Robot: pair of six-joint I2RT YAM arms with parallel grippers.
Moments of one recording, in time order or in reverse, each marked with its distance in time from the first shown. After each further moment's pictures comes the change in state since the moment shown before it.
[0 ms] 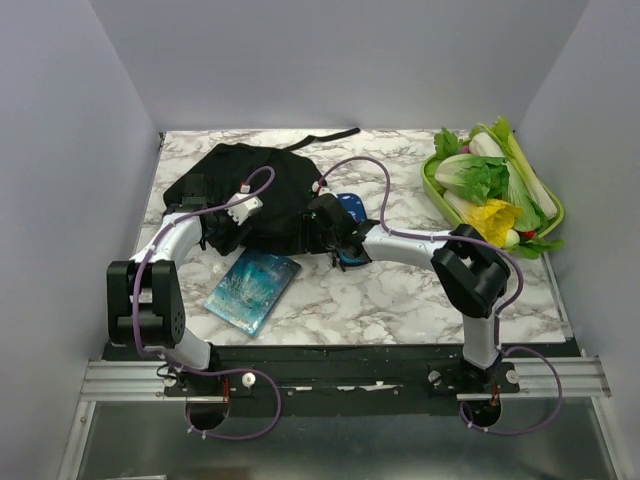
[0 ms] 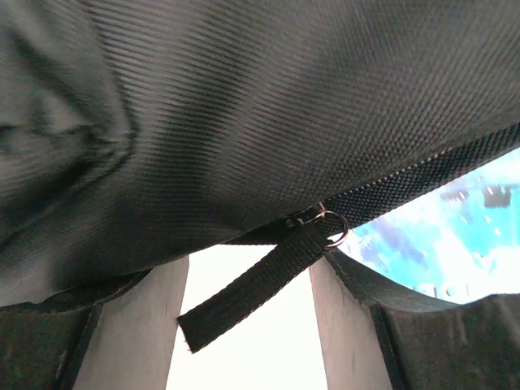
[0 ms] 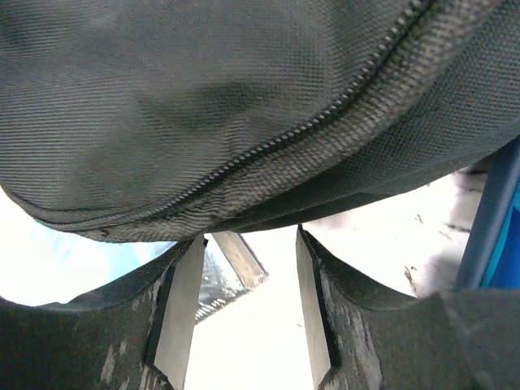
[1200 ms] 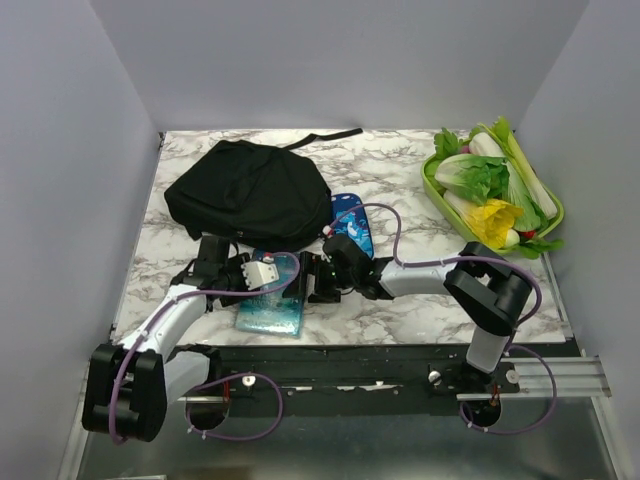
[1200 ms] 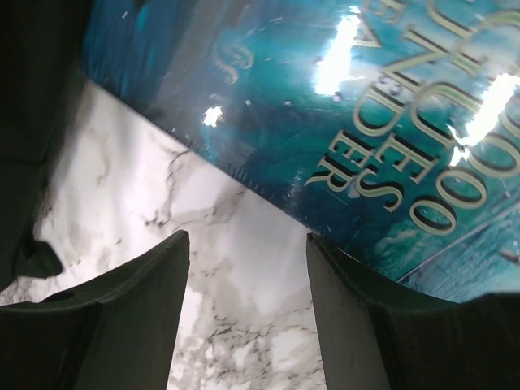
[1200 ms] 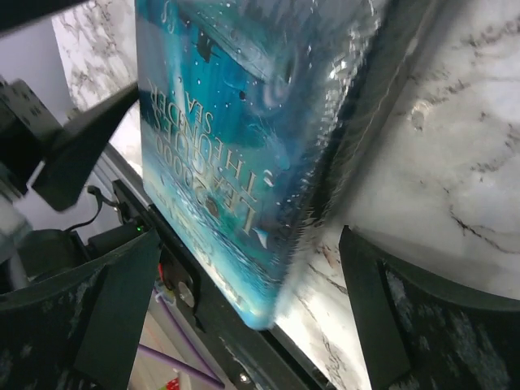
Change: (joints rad) left arm -0.158 -0.445 -0.504 0.166 -0.097 0.234; right arm 0.089 -0.146 -0.367 0.230 -0.306 0.357
